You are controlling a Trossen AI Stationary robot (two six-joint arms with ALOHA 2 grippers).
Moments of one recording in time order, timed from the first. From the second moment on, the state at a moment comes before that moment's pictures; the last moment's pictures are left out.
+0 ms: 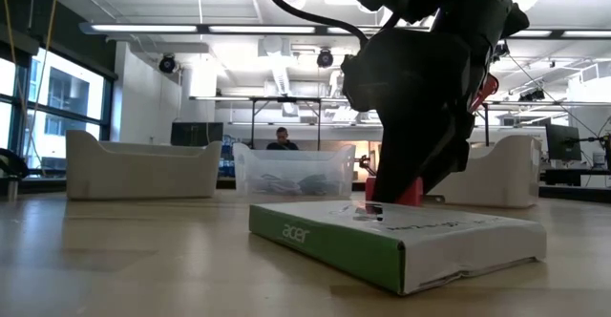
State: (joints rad) left arm -0.54 1.48 1.58 -1.57 -1.25 -0.43; right arm 0.28 1.88 1.04 -0.21 0.02 0.80
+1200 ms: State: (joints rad) left arm -0.54 1.48 1.58 -1.57 -1.25 -0.43; right arm 0.23 1.78 1.04 -0.23 -0.08 0.79
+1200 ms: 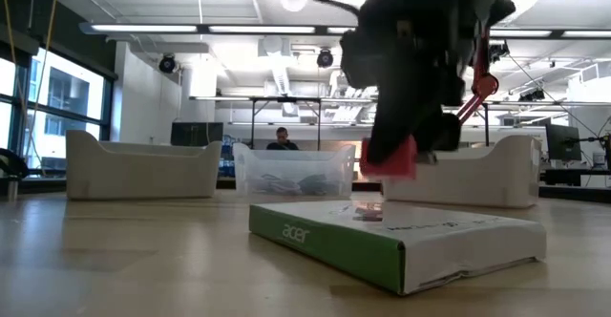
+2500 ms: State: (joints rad) left arm -0.54 1.48 1.58 -1.56 -1.35 -0.43; right arm 0.05 0.99 1.04 -0.99 0.55 0.79
